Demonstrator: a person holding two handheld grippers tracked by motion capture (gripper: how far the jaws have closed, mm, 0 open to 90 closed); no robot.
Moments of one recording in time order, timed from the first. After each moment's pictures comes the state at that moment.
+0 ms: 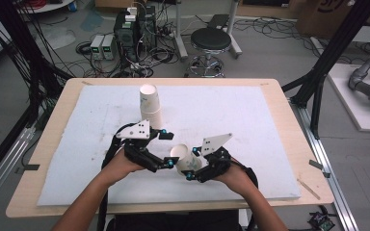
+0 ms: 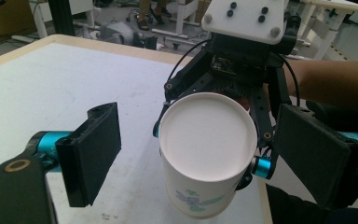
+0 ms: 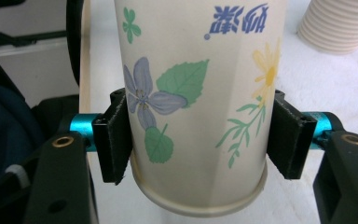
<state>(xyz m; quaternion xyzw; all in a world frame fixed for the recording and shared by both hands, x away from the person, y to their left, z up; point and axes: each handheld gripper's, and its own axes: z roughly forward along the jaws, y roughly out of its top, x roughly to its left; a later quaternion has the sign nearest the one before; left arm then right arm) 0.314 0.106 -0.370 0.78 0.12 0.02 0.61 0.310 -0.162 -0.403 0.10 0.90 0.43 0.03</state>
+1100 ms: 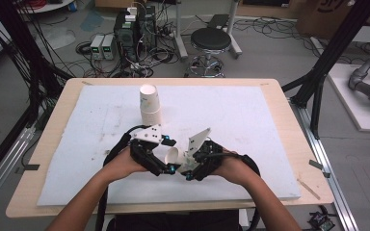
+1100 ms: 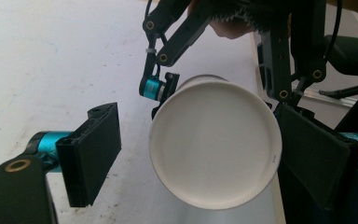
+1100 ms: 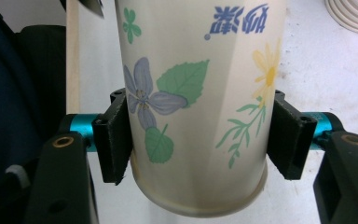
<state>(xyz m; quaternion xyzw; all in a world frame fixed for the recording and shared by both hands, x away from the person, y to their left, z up) 0.320 0.088 -0.379 0.86 0.10 0.01 0.51 0.316 -0.134 -0.379 0.04 0.96 0.29 0.05</state>
